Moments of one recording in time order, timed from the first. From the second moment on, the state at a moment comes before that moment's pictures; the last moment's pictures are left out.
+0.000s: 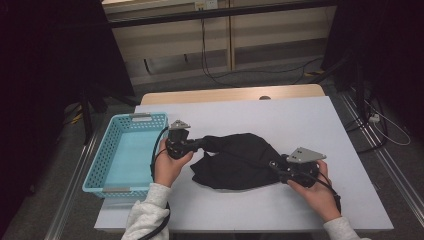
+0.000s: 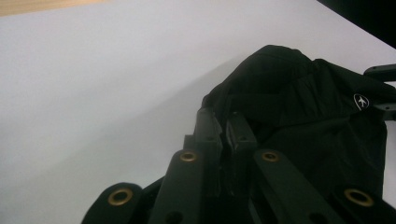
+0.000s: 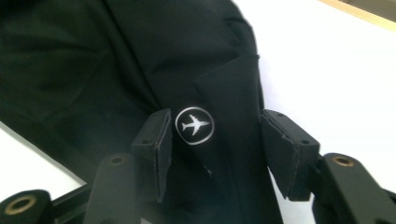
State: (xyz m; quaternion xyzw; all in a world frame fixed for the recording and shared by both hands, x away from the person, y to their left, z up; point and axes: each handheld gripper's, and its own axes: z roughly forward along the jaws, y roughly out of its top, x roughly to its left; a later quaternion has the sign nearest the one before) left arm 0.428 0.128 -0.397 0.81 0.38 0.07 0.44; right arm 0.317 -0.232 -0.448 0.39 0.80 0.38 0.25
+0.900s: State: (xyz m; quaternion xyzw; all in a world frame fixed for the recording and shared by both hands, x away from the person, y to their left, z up) left arm 0.427 0.121 -0.400 0.81 0.38 0.06 0.44; right arm 0.316 -0.278 -0.442 0.46 0.75 0.42 0.22
